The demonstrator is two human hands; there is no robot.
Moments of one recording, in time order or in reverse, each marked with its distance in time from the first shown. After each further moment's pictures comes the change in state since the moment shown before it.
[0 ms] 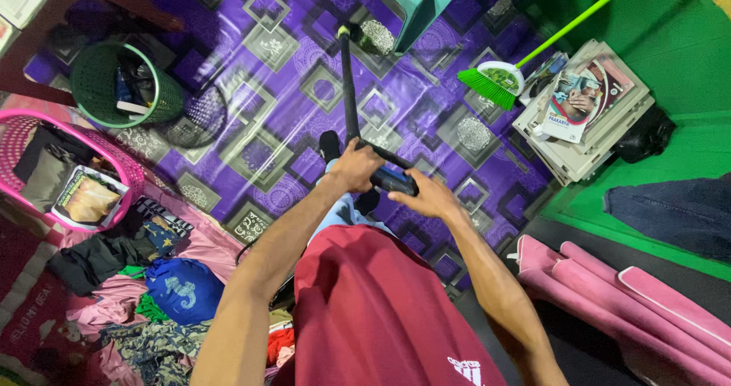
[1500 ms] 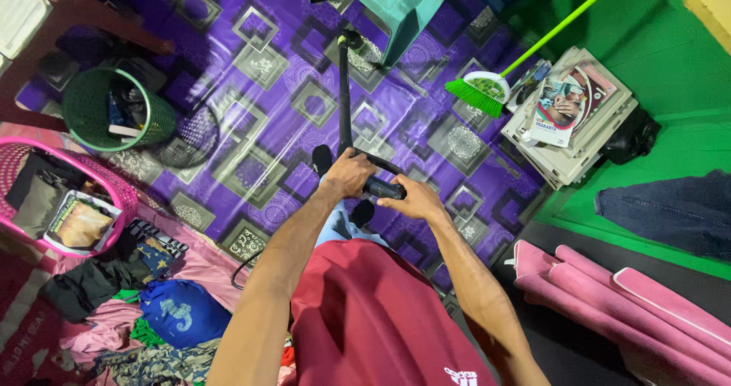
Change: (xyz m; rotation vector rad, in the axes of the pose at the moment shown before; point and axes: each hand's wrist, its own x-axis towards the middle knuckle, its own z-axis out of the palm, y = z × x) left_hand 0.019 -0.008 0.009 0.141 0.018 0.042; right_hand 0.020 0.005 0.008 0.078 0.048 0.054
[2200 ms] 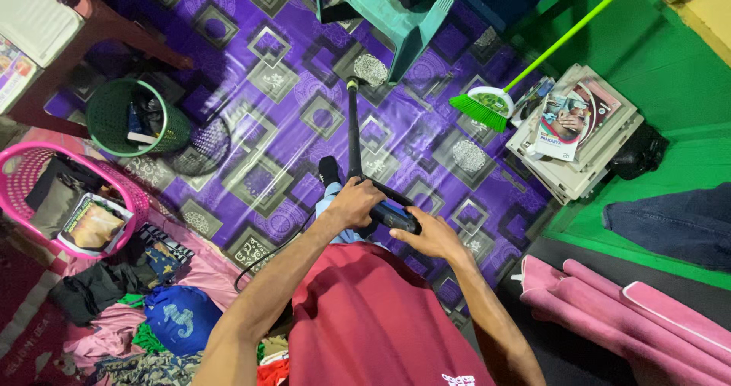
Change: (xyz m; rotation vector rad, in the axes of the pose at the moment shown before) left_hand -0.043 0.047 -0.014 -0.209 0.161 0.032; right_hand -0.082 -0.004 -0.014 0.017 -0.065 0.043
